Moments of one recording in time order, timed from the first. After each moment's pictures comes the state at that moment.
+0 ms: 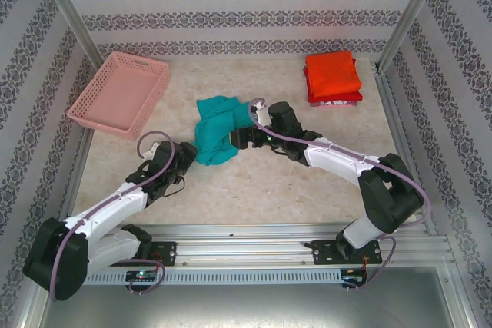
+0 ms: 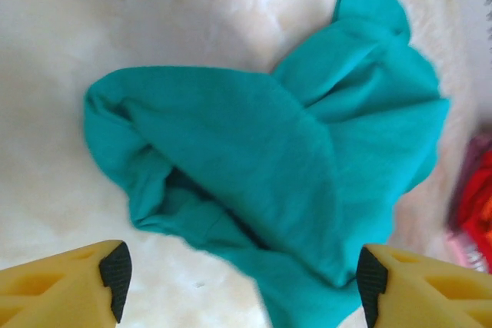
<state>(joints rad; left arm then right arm) -0.43 1.07 0.47 -0.14 -0.16 -1.37 0.60 1.57 0.95 0.06 -0.36 0.40</state>
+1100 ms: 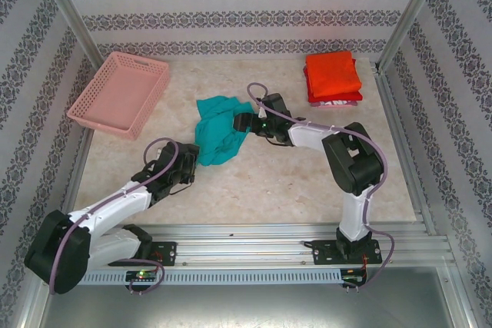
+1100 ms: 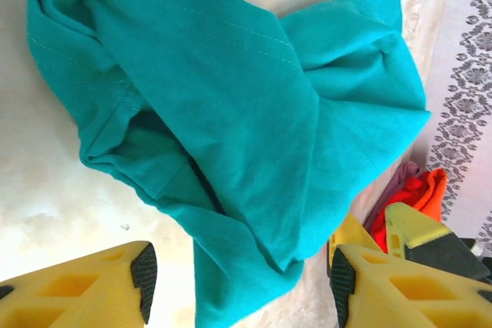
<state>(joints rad) -0.49 1.12 0.48 -0.09 -0.12 -1.73 0.49 1.95 1.17 0.06 -0.30 0.64</state>
